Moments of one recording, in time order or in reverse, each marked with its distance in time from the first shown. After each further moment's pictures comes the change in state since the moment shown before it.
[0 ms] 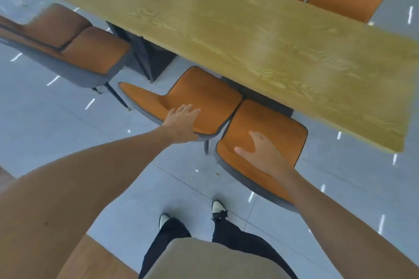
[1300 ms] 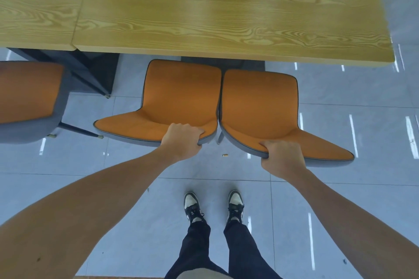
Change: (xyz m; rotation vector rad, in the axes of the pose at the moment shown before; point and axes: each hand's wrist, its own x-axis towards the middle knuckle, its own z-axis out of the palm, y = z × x) left_hand 0.065 -0.093 0.047 0.337 0.054 0.564; right_hand -0.016 -0.066 0.097 -0.283 0.256 0.281
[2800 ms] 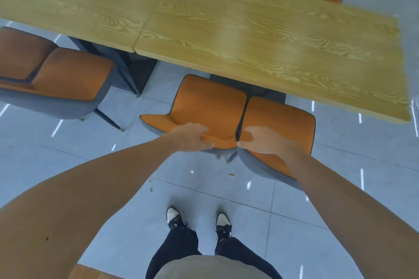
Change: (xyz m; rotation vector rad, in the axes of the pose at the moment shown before) left_hand -0.055 -0.050 -0.045 -0.565 -0.234 -0.214; right_hand 0.082 -0.094 -0.088 0.137 -0.425 -0.175
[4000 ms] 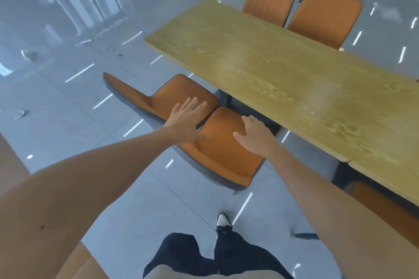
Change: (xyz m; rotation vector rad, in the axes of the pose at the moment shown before) left_hand -0.253 -0.733 -0.314 0.072 0.570 -0.353; right_hand 0.334 -0.820 -0.041 -0.137 0.269 -0.350
